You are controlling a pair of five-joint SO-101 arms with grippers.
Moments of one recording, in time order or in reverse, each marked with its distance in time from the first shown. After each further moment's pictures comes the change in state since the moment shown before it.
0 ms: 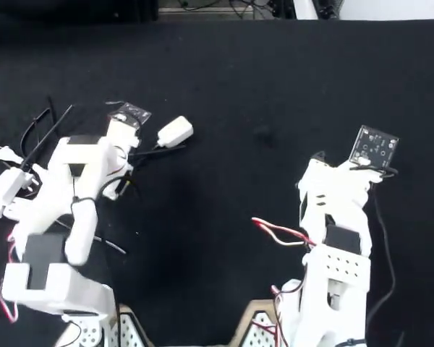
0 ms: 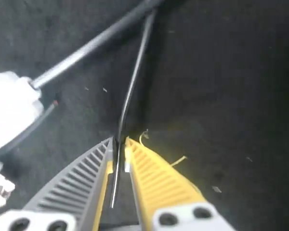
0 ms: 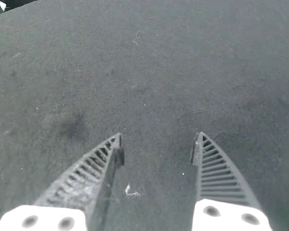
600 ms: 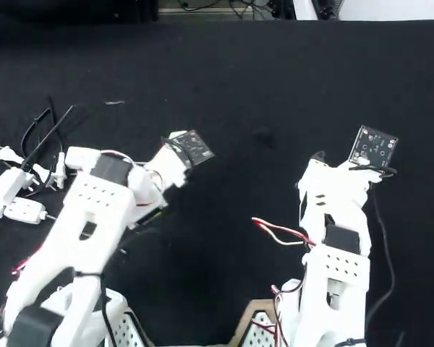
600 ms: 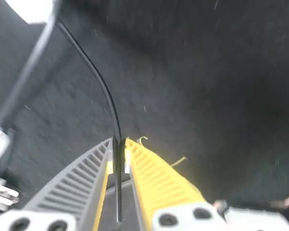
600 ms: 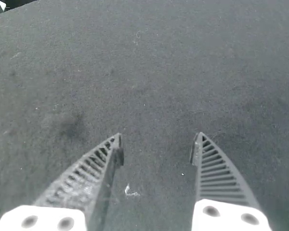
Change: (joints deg) left arm 20.0 -28.9 5.3 20.1 -7.6; right arm 0.0 0.0 0.0 0.0 0.0
